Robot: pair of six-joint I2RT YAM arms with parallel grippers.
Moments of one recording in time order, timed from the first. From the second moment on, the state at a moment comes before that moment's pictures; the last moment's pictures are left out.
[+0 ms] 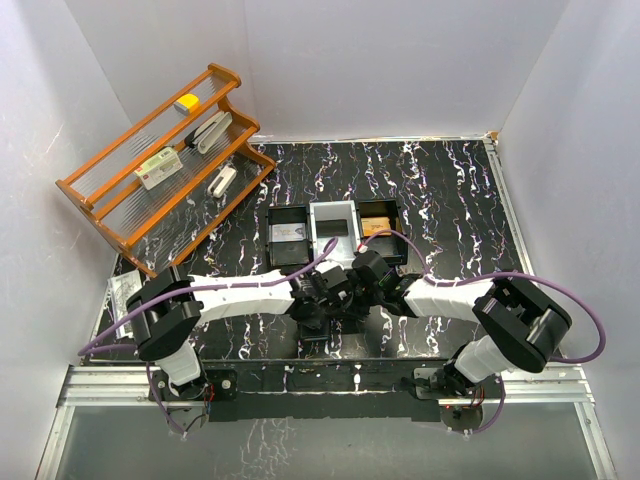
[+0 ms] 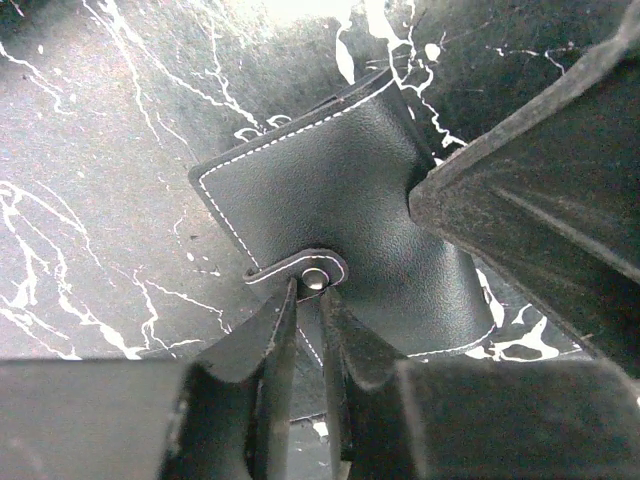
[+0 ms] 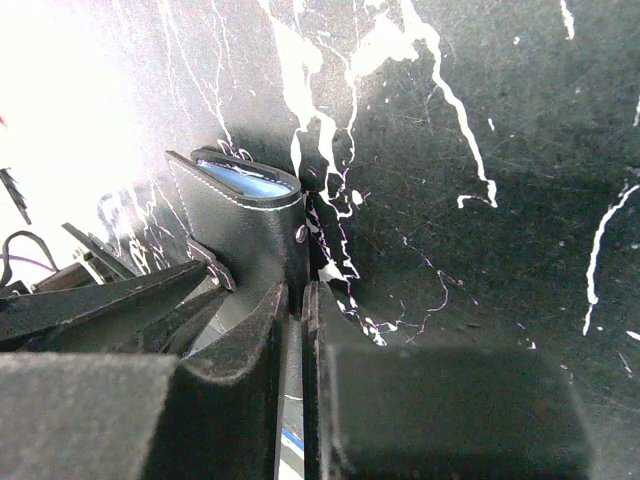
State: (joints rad) left arm -1.13 1.65 1.03 -0.72 -0.28 -0.61; right arm 0.79 1.46 0.55 0.05 -0.26 1.04
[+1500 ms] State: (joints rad) left arm -1.14 1.66 1.02 -0.64 -0.42 -0.70; right arm 0.79 1.45 0.55 0.02 -0.23 1.06
